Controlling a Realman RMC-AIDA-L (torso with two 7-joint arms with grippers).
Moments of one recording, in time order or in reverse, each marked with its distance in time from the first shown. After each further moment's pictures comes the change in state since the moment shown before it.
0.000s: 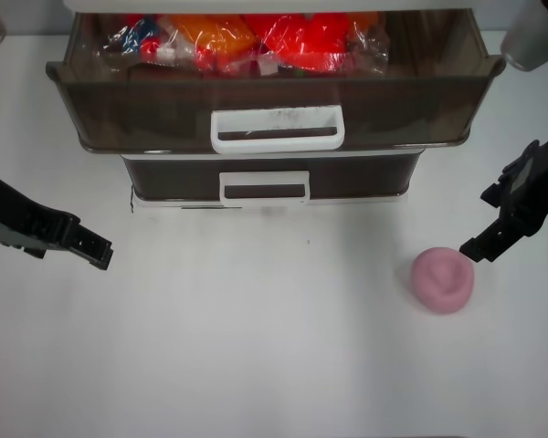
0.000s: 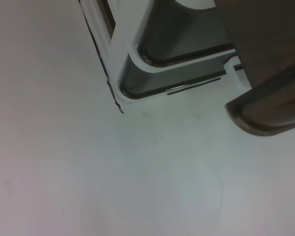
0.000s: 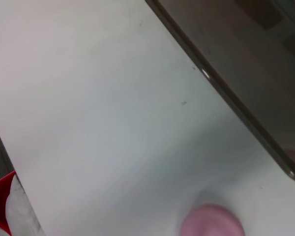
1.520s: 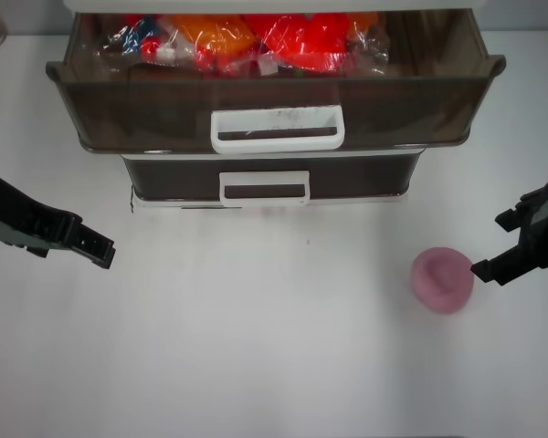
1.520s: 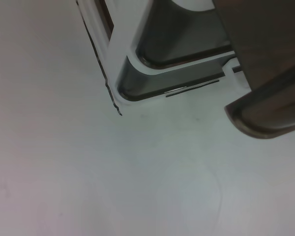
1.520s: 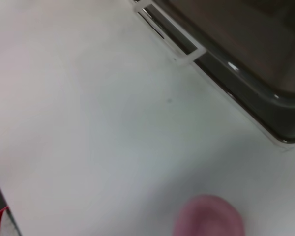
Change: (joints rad) left arm 0.004 -0.001 0.000 -0.006 -0.005 0.013 0.006; right arm -0.196 0.081 0.156 -0.042 -0.025 -0.096 -0.185
